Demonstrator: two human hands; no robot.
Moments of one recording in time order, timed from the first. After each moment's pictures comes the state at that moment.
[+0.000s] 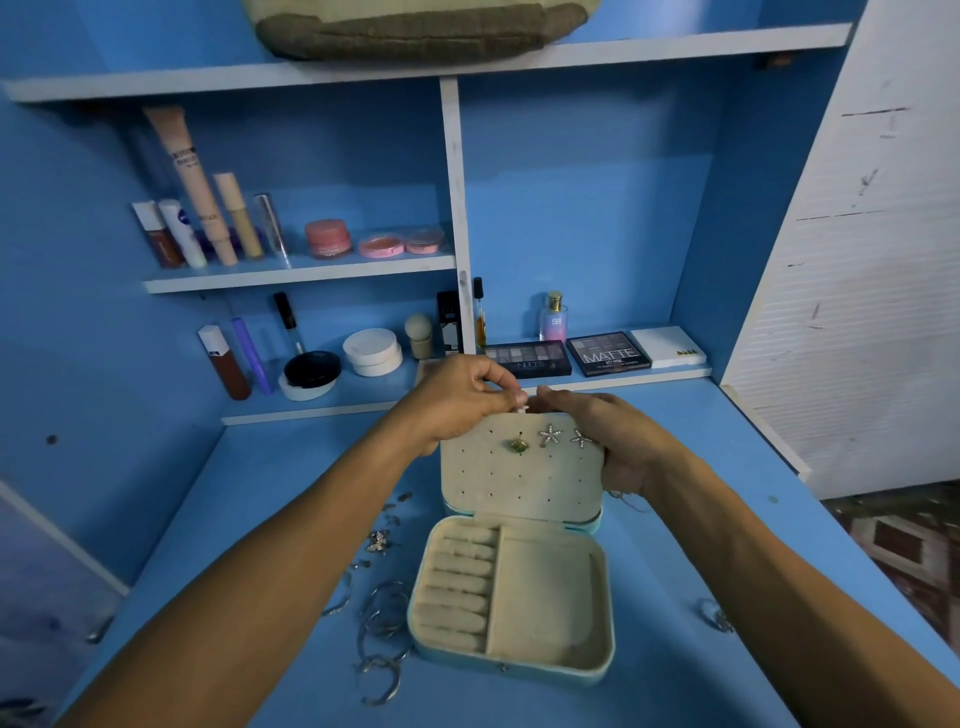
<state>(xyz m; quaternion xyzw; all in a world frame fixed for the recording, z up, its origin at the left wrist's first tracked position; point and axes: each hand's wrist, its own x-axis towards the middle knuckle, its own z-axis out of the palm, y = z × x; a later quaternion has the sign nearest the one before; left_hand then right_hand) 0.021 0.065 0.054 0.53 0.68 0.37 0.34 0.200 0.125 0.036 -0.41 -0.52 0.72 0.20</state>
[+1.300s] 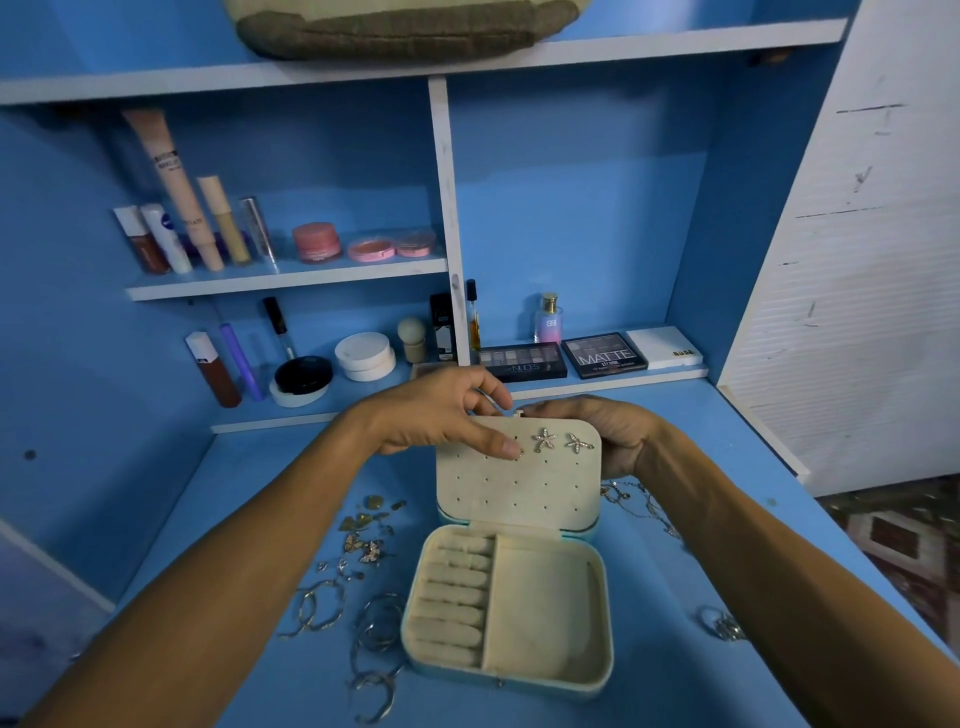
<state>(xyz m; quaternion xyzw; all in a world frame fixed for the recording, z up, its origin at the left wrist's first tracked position) -0.001 0.060 0.065 0.60 0.62 0.25 0.44 0.192 0.168 0.015 -0.29 -0.49 0.82 0.06</state>
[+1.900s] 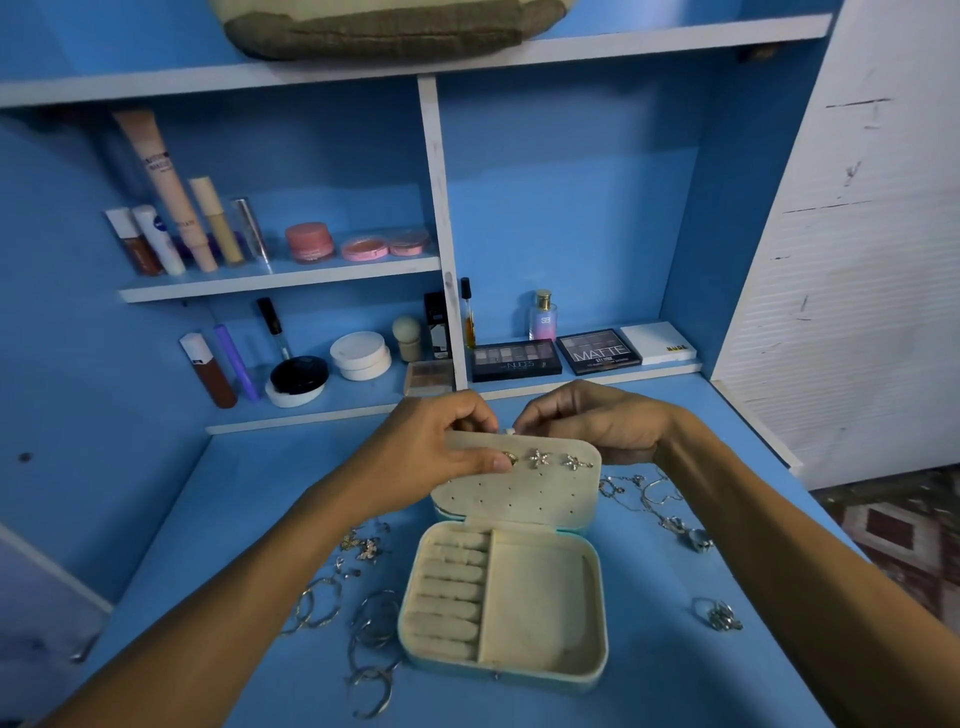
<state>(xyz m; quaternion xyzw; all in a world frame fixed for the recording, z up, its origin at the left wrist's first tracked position) 0.016 0.015 0.048 0.67 0.61 0.35 0.23 0.209 0.161 0.032 -0.18 -0.70 0.70 0.04</state>
